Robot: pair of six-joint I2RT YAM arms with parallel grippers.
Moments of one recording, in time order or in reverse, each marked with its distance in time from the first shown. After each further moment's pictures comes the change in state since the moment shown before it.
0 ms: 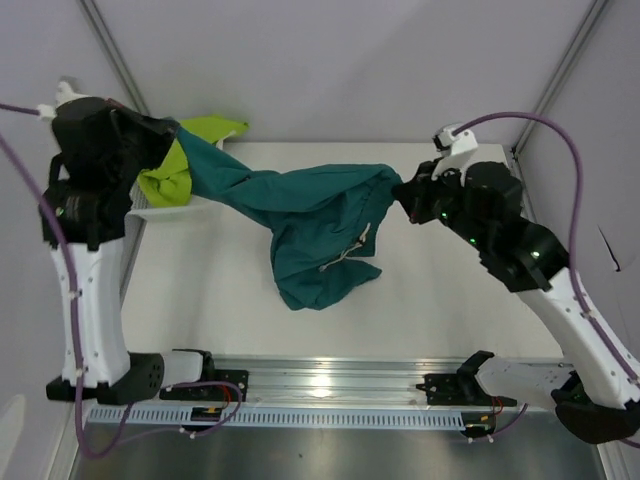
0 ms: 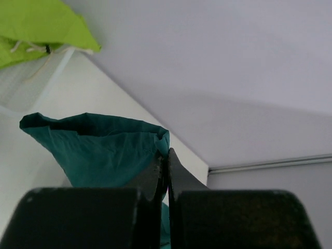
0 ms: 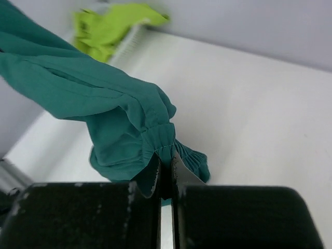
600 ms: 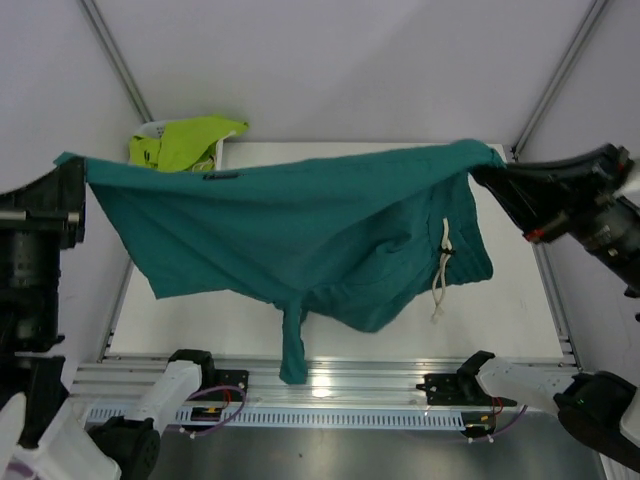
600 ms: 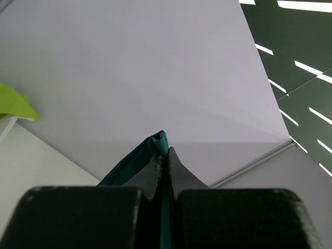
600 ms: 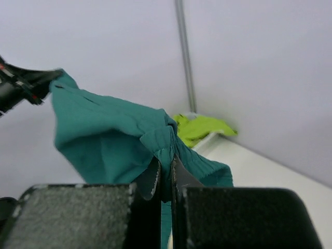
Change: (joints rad) left arm 0.012 -0.473 0.051 0.033 -0.088 -0.039; right arm -0.002 -0.077 0.694 -0.237 -0.340 0.006
